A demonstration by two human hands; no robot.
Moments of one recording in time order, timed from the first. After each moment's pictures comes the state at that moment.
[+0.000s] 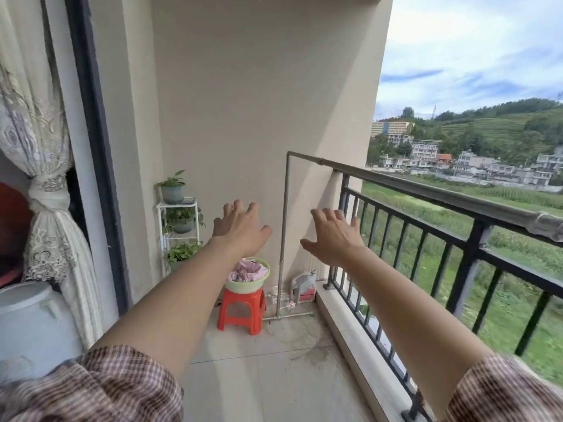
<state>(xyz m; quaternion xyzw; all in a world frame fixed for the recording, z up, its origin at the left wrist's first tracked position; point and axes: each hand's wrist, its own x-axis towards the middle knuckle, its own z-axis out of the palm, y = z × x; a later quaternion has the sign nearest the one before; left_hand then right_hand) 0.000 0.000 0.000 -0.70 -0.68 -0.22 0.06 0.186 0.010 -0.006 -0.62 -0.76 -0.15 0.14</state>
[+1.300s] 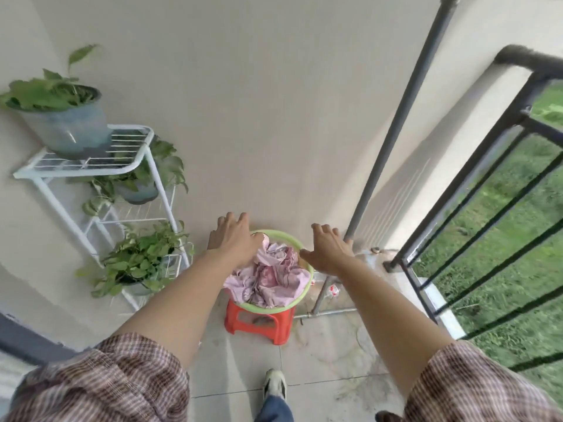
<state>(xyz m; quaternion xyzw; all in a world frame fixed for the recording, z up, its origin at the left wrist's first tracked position) -0.206 0.882 -0.280 -0.64 -0.75 -0.08 -0.13 -0.014 0.903 -0.287 -0.65 -0.75 0.13 -0.01</state>
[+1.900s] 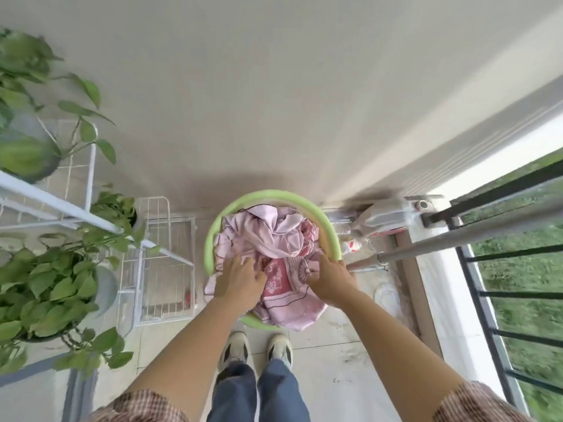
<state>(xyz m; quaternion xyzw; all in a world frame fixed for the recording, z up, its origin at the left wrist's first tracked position) -0.231 1.074 -0.555 -0.56 -0.74 0.03 -0.37 -0.043 1.109 -0.542 -0.67 -0.63 0.35 -0.18</state>
